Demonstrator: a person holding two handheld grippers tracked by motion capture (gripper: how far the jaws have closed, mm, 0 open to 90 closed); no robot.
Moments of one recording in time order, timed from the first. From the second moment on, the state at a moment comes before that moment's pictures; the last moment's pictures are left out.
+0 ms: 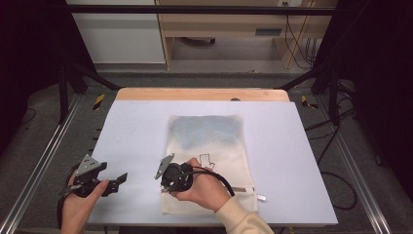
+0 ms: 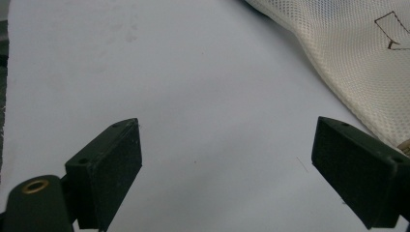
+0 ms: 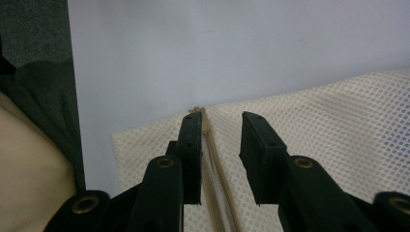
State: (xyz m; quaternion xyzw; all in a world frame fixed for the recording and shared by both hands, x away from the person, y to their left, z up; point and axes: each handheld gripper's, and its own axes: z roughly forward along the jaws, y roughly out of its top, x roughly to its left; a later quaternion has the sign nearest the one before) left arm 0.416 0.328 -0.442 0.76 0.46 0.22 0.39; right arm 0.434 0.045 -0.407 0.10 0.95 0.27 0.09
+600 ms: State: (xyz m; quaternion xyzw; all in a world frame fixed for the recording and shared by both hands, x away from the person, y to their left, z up) left arm 0.416 0.327 -0.443 0.76 0.46 0.22 0.39; right arm 0.440 0.054 -0.434 0.12 0.95 0.29 0.05
